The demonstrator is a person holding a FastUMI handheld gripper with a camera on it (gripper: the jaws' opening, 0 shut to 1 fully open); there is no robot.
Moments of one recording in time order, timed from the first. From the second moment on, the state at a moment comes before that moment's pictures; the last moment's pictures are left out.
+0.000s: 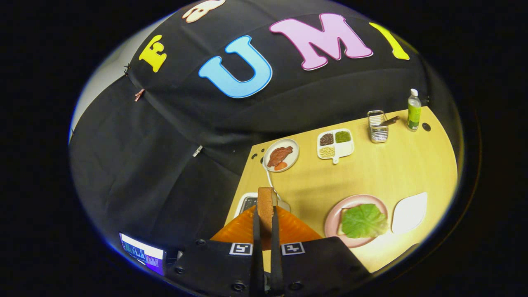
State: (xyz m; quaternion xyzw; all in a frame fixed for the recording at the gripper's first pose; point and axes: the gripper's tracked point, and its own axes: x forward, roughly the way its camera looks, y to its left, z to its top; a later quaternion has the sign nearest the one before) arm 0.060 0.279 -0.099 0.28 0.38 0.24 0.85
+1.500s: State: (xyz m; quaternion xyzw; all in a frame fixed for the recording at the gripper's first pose) arm 0.073 0.181 -0.375 0.25 0.49 0.14 0.82
